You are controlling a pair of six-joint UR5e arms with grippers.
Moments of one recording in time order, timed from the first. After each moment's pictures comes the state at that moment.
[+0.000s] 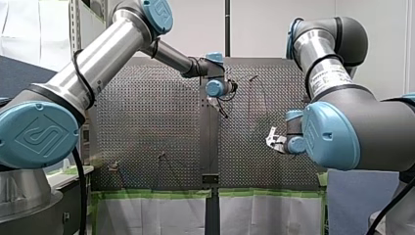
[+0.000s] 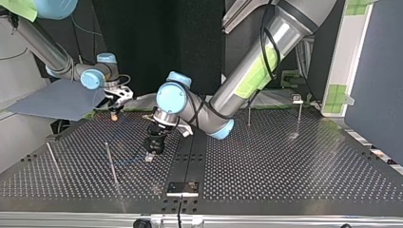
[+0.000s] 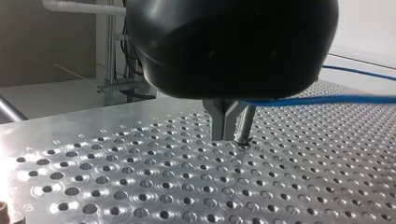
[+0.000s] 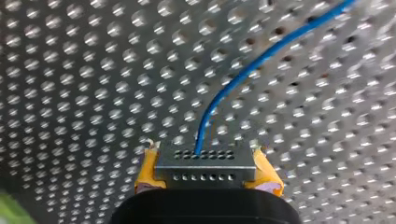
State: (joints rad) left arm -0.61 -2.27 -1.04 -2.77 -1.75 -2.23; right arm 1.75 -0.70 1.51 -0.63 1.43 1.91
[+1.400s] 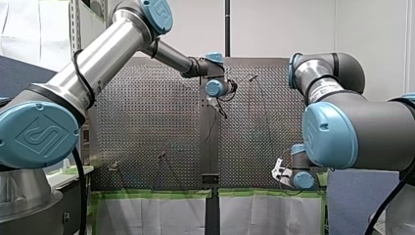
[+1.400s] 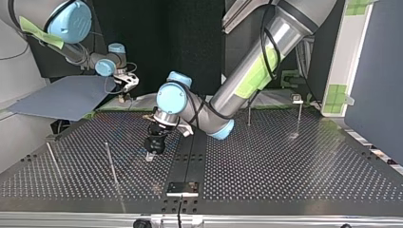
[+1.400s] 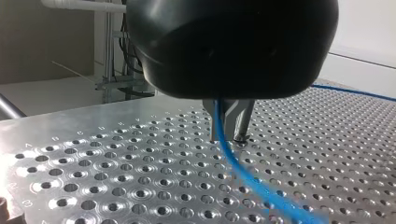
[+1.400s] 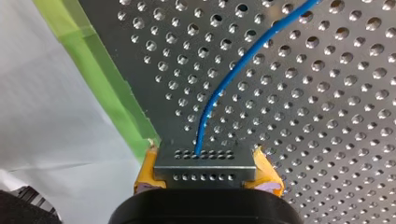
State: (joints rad) left arm -0.61 -2.27 -1.04 -2.78 -1.75 -2.23; right arm 1.71 -0.45 1.51 -0.79 1.44 1.91
